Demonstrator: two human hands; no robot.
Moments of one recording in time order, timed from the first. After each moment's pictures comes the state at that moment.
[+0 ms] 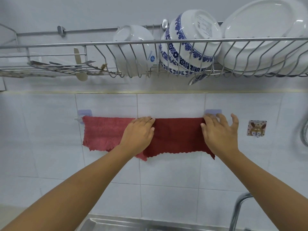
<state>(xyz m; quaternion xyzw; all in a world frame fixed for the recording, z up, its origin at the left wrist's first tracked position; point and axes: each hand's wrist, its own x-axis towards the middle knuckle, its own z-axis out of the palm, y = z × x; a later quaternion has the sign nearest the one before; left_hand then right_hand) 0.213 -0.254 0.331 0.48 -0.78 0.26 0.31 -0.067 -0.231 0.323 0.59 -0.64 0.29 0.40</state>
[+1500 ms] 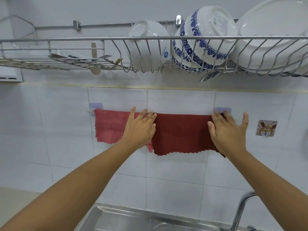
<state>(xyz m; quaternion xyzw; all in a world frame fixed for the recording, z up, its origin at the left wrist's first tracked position) 0.237 -0.248 0.329 0.52 -0.75 0.34 0.23 -0.061 -0.221 0.324 0.60 -0.66 0.27 0.36</state>
